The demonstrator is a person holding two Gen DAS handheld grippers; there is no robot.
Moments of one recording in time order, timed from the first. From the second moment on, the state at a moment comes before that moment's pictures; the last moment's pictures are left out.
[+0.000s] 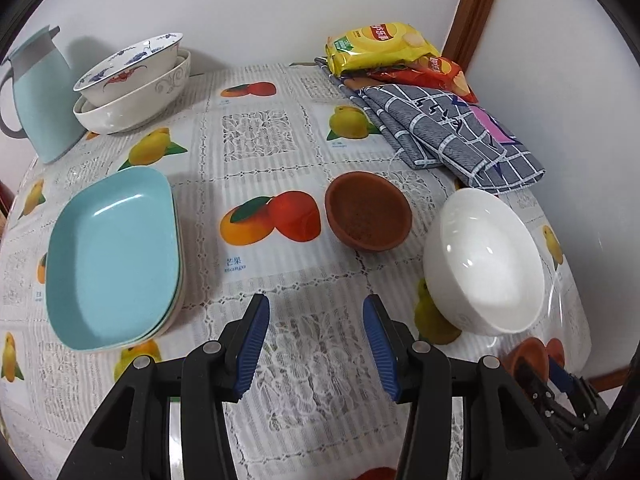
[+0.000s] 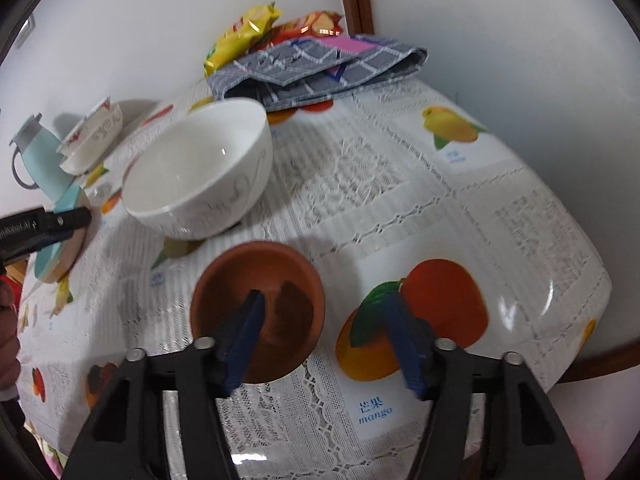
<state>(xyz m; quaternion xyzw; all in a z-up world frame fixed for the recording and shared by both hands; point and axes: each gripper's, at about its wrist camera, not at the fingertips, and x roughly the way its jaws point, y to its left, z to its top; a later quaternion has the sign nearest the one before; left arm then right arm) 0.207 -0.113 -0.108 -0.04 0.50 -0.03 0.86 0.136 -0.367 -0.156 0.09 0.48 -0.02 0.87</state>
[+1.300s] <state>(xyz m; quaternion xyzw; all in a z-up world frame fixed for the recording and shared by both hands) 0.303 -0.130 -0.146 -0.04 0.51 -0.08 0.86 0.154 -0.372 -0.158 0.12 0.43 -0.03 0.89</state>
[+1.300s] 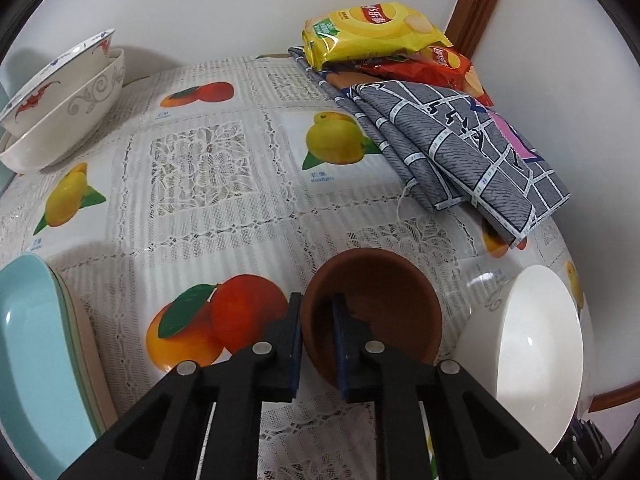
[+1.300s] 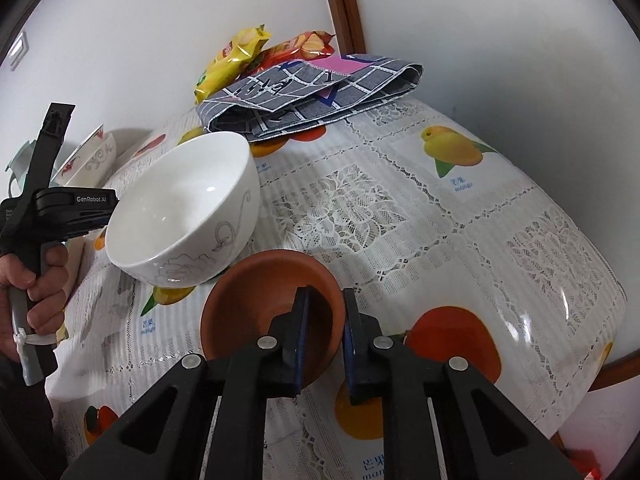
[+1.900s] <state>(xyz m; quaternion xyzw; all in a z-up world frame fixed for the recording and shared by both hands) 0.257 -0.106 -0.123 -0.05 0.51 -0.07 0.86 0.137 -0.364 -0.143 0.14 0.43 -0.03 0.89</state>
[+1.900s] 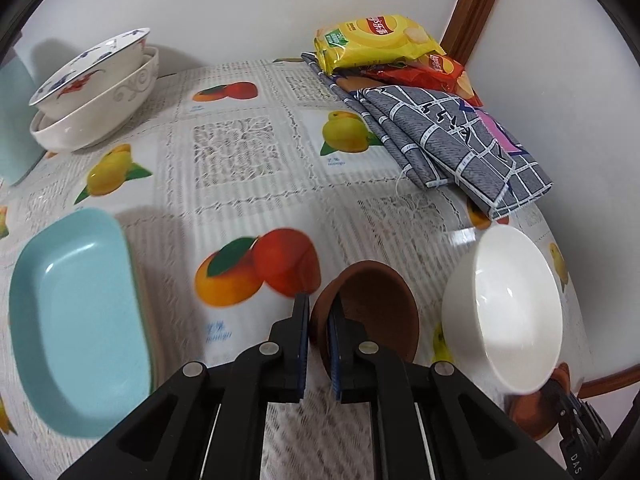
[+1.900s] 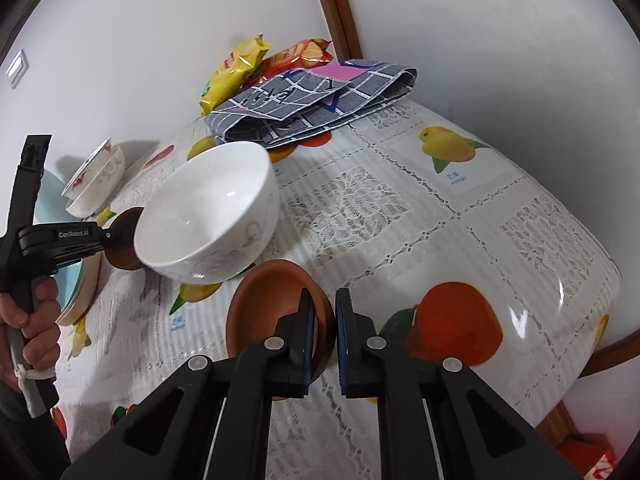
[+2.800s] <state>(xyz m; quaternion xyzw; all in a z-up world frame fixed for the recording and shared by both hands) 0.184 -0.081 -0.060 -0.07 0.47 -0.09 0.88 0.089 -0.342 -0.078 0.16 0.38 -0.02 0.91</state>
